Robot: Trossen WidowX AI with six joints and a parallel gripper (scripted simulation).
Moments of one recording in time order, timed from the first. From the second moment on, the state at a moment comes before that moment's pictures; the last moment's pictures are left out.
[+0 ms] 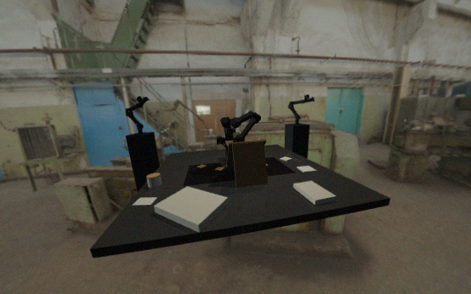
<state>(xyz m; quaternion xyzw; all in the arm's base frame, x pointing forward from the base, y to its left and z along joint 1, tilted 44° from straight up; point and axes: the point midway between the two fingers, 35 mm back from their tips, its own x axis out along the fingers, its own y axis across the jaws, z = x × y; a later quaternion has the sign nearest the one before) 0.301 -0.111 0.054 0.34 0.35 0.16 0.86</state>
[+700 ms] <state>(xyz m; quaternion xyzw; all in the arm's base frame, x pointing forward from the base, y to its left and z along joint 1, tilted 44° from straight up) 0.298 -0.114 0.058 0.34 0.35 0.16 0.86</state>
